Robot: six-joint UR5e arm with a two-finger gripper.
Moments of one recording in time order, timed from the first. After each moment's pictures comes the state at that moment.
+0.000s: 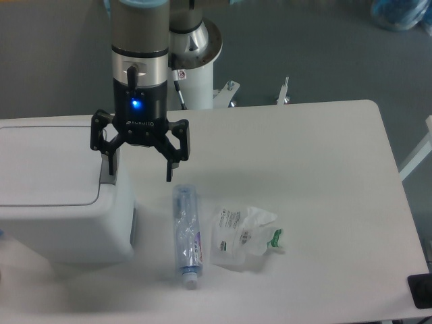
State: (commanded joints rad) arm 2.24 -1.67 -1.57 -0.99 1.36 0.30
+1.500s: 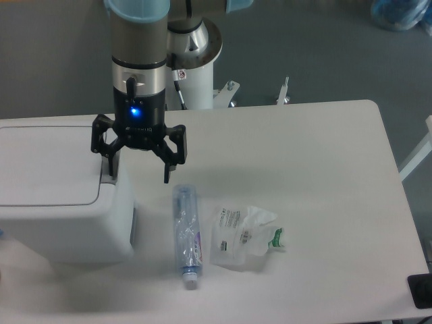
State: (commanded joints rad) arm 2.23 -1.66 -1.62 -0.98 1.37 0.30
